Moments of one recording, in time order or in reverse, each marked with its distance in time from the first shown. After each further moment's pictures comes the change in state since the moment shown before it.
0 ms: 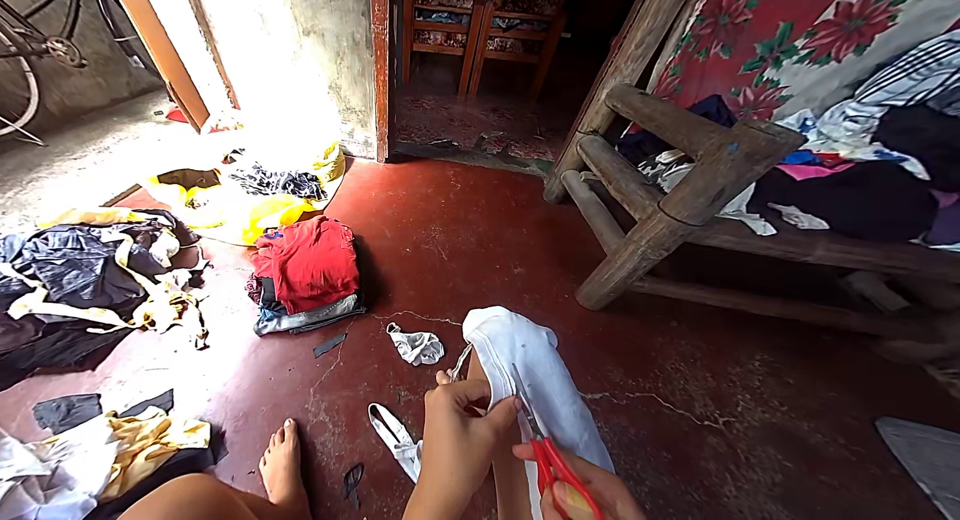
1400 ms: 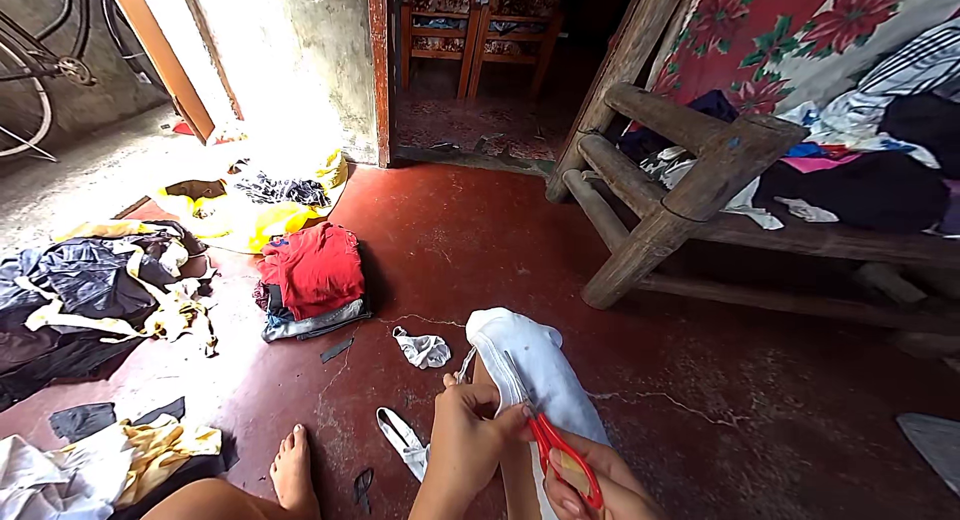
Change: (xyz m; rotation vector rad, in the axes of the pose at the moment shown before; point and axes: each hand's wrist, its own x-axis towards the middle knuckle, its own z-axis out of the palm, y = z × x) left_hand 0.002 0.000 -0.006 -0.061 -0.139 -0.146; right_hand 0.018 -0.005 -0.001 0.091 0.023 0.065
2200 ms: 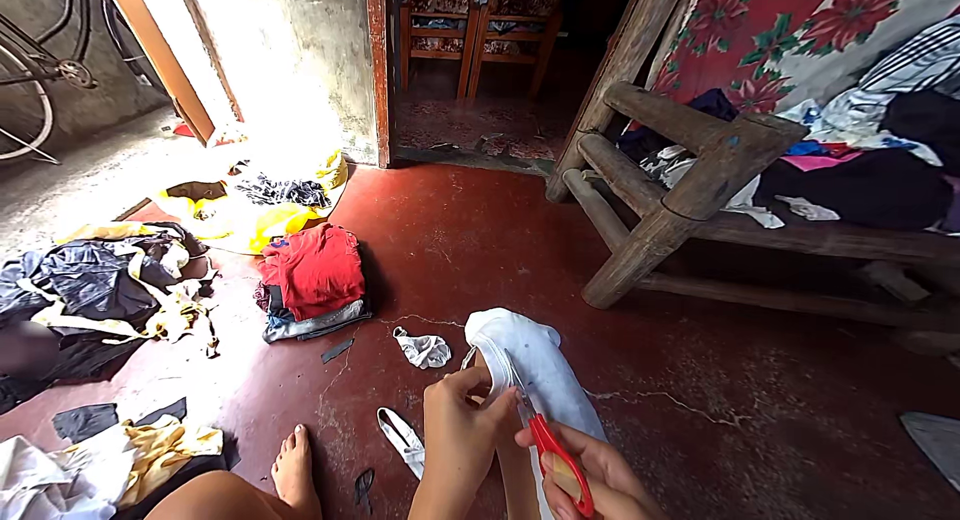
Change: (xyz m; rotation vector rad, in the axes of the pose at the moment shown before) left_hand 0.002 0.007 0.002 0.188 0.225 0.147; right_hand -0.003 -0.012 0.010 -0.101 0.002 -0.018
